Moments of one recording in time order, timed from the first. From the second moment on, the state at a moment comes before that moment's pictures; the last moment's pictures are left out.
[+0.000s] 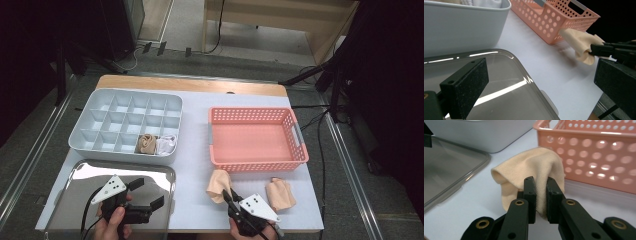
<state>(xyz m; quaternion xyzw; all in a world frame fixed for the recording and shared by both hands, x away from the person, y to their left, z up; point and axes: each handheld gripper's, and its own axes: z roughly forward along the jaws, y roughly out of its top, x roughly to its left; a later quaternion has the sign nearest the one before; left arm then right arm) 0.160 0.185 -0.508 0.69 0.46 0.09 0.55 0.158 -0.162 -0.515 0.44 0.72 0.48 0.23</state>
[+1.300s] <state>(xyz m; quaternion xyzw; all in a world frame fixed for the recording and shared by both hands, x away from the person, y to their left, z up) 0.155 0.171 -0.510 0.70 0.45 0.08 0.54 0.138 -0.186 -0.507 0.43 0.72 0.50 0.22</state>
